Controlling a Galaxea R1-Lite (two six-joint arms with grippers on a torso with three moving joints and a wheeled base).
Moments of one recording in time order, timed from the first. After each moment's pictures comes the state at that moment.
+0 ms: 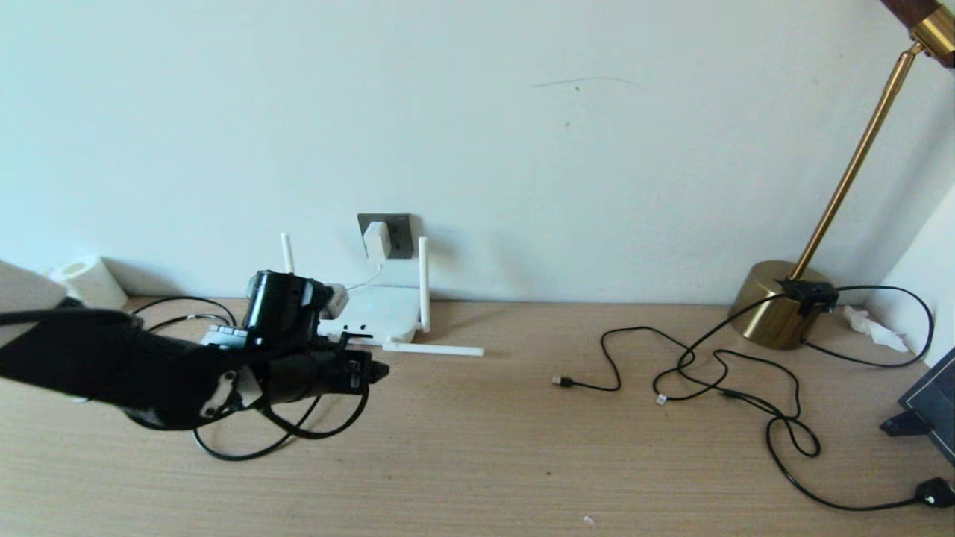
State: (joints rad) left arm -0.32 1.86 -0.88 -0.32 0.12 -0.09; right arm -0.01 0.00 -0.14 0.35 -0.01 0.00
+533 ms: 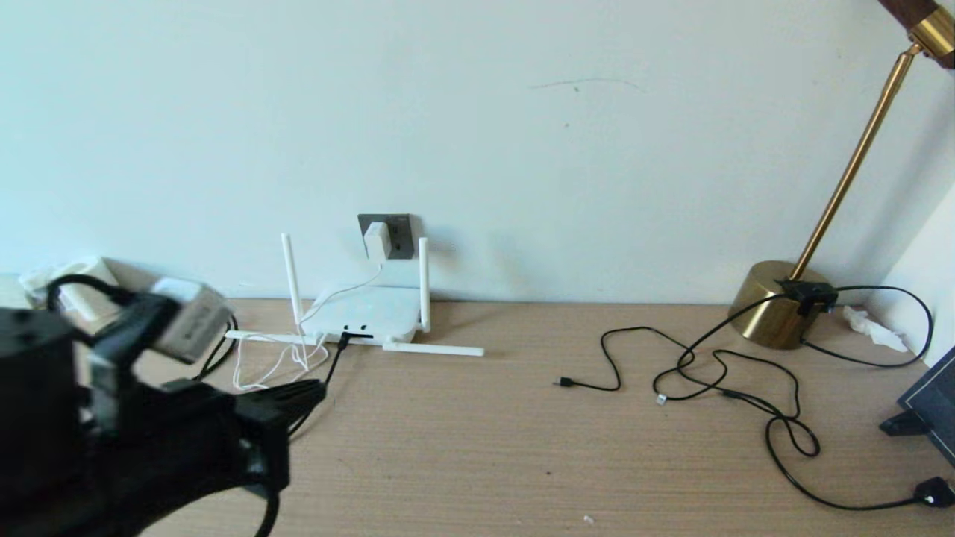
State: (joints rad) left arm -0.59 1.18 -0.55 -0.32 0.24 -0.10; right arm -0.01 0.01 -0.14 0.35 -0.01 0.00
